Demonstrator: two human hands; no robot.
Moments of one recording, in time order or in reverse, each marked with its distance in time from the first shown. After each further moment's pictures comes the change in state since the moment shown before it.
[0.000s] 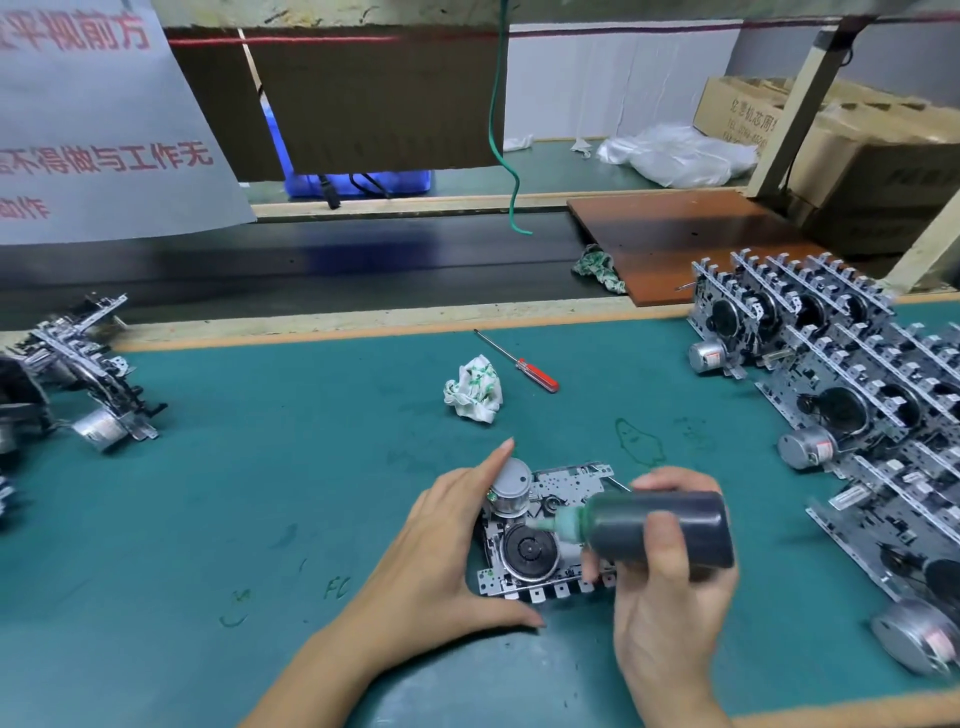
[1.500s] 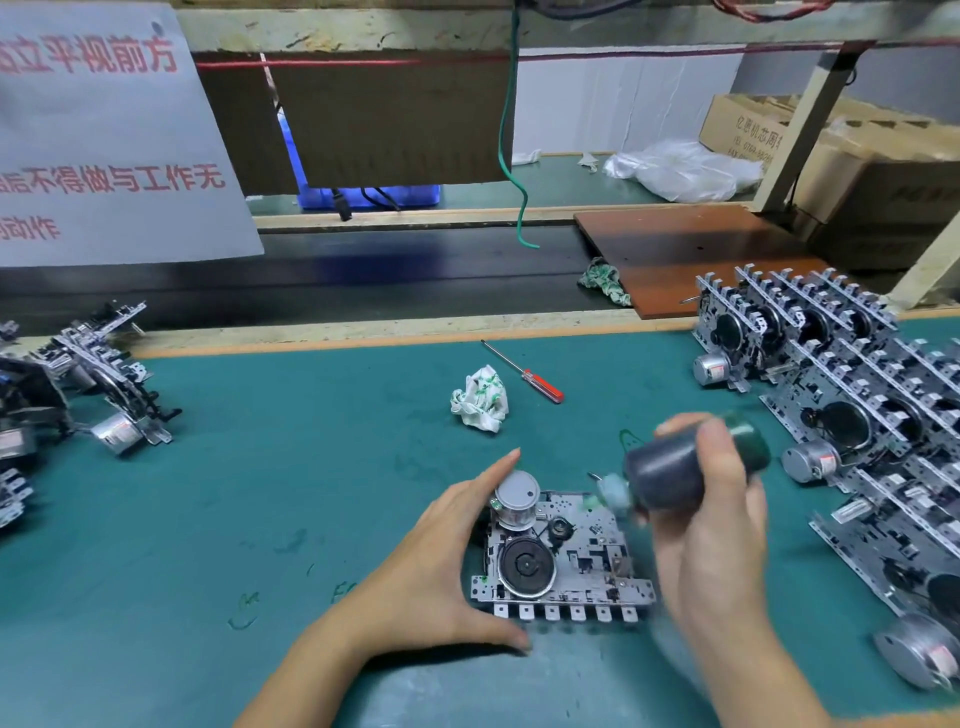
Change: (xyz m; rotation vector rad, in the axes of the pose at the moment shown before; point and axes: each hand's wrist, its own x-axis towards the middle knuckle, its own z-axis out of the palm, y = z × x) left_hand 0.000 -0.008 -0.004 -0.142 -0.104 -0.051; right_hand 0.045 -0.020 -0.002 0.032 0.055 0.256
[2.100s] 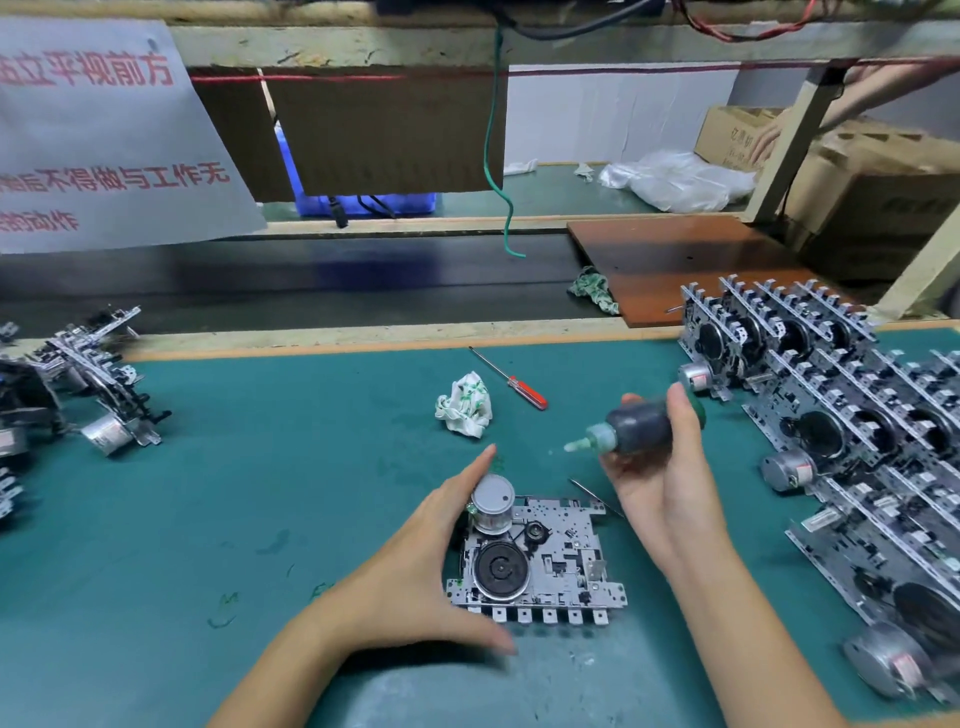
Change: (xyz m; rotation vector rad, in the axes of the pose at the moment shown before) left_hand 0.002 0.014 -0.004 -0.111 -0.040 -0.095; right_hand 0.053 0.006 -0.009 0.225 0.005 0.322
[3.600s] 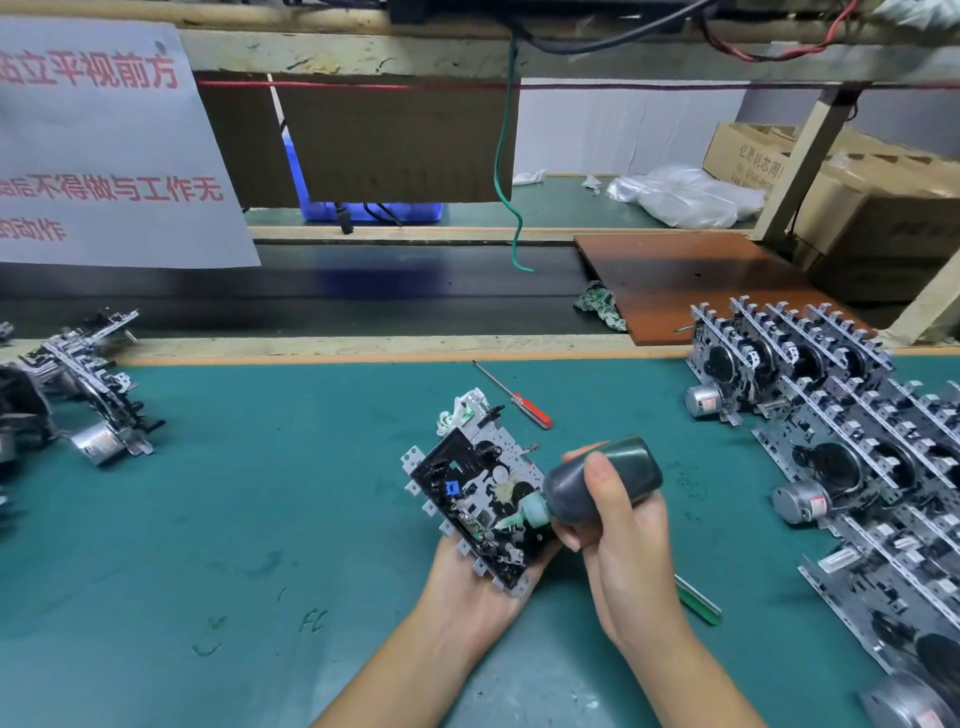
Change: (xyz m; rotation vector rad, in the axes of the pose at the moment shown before) left_hand 0.060 0.028 0.044 -1.946 0.260 -0.137; right_hand -0.030 0.035 0.020 -0.330 -0.190 -0.225
